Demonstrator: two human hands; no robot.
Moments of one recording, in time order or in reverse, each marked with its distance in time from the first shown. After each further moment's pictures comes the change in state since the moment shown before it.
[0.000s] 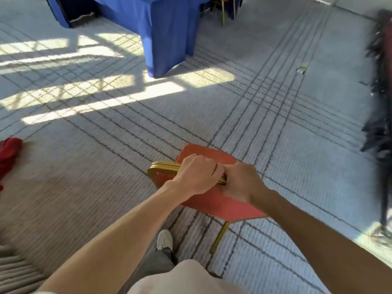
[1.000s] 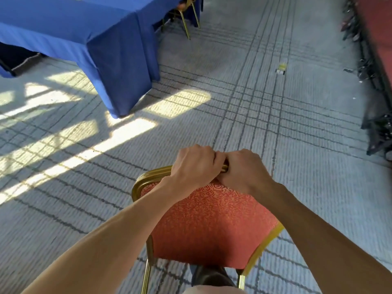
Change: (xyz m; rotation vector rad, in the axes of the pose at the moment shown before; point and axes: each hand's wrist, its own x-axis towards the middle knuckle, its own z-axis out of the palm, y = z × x) left_hand 0.487 -0.062 0.007 0.062 -0.021 0.083; right_hand 0.333 0.297 -0.122 0.212 0.093 0.255
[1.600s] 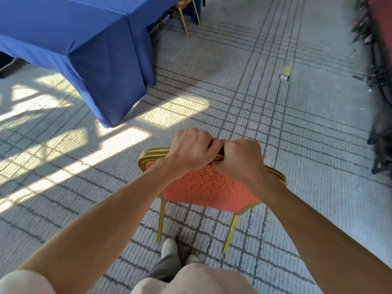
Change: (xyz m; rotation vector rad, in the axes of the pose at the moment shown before) left_hand 0.252 -0.043 -0.012 -0.100 0.179 0.075; right_hand 0.211 0.105 -0.075 -0.123 0.363 -0.155
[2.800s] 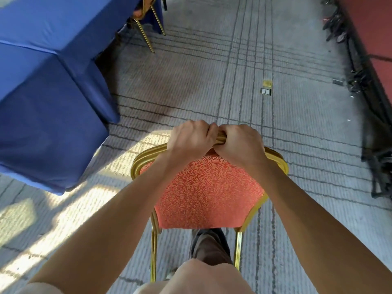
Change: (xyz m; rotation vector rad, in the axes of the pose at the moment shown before) left_hand 0.506 -0.180 0.120 0.088 -0.170 0.067; right_hand 0.444 0.278 0.084 0.014 -0.133 0.349
